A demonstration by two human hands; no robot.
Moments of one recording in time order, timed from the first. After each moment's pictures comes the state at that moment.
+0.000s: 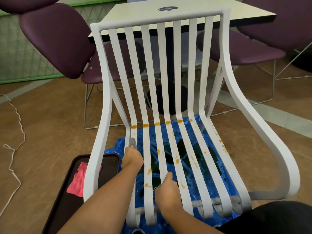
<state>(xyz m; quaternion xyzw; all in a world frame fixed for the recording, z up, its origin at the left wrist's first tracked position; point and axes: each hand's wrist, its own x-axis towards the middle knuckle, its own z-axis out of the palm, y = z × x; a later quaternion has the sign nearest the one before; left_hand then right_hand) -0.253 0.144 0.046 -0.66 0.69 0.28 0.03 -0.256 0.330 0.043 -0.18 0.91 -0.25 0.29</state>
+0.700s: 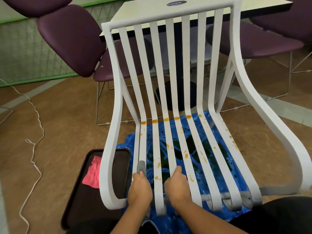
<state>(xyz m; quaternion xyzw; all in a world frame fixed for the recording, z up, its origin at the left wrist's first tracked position) -0.157 0.253 0.045 -0.65 0.71 0.27 -0.01 -0.253 0.332 0.049 -0.18 0.89 -0.28 0.29</state>
